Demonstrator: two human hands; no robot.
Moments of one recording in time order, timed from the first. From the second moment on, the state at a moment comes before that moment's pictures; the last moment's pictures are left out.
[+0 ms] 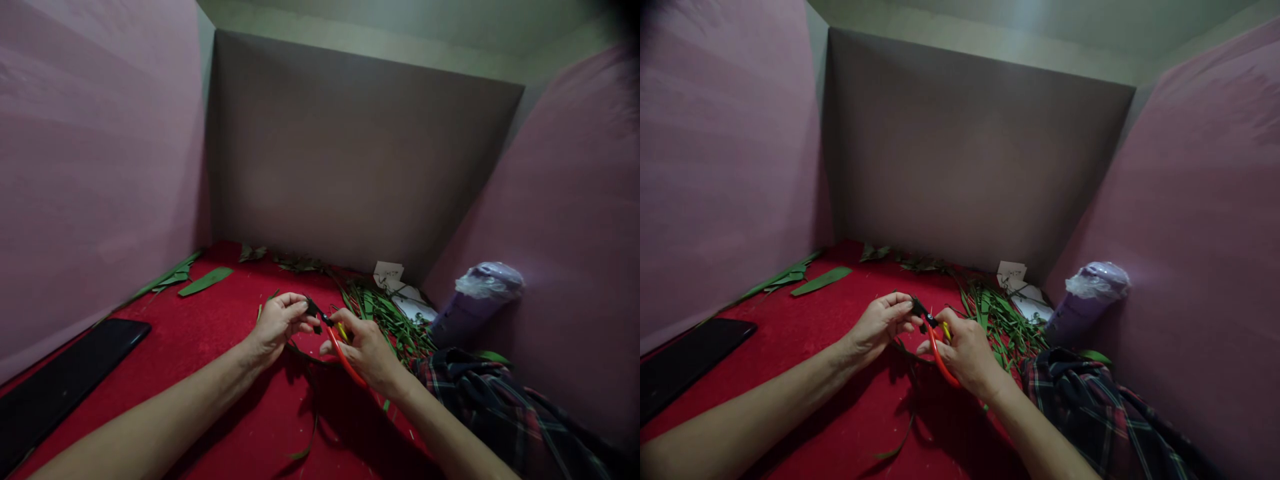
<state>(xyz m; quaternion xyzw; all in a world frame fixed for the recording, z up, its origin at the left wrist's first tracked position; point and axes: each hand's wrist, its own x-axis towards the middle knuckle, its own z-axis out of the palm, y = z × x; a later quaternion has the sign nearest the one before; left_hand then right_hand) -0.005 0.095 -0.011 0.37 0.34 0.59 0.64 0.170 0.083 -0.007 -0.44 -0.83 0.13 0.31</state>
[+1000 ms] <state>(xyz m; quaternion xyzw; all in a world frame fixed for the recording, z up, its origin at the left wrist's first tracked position) -0.008 0.096 -0.013 0.39 0.33 0.59 0.62 0.166 0.081 -0.007 -0.46 -0.82 0.18 0.29</state>
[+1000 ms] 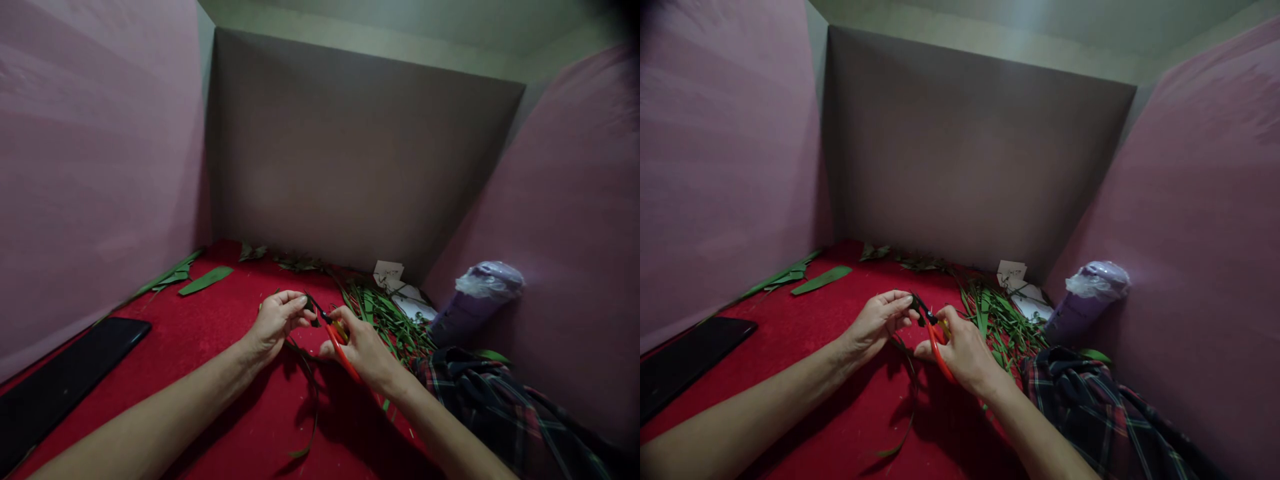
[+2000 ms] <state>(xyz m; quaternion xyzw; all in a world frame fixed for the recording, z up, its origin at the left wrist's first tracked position) -0.006 0.098 -0.015 0.39 0.34 0.60 0.61 0.168 0.077 -0.007 -0.44 -0.85 0.04 0.27</state>
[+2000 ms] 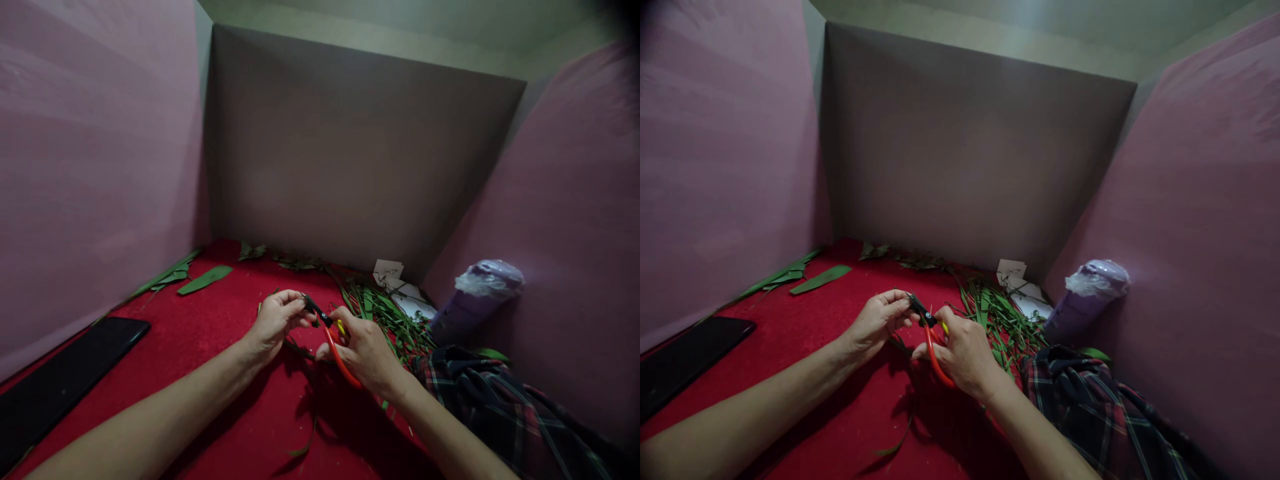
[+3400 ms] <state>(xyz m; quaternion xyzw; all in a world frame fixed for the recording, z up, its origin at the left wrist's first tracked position) -0.005 0.097 -0.015 0.36 0.33 0.59 0.64 0.167 0.083 -0.015 -0.43 -0.85 0.01 0.31</state>
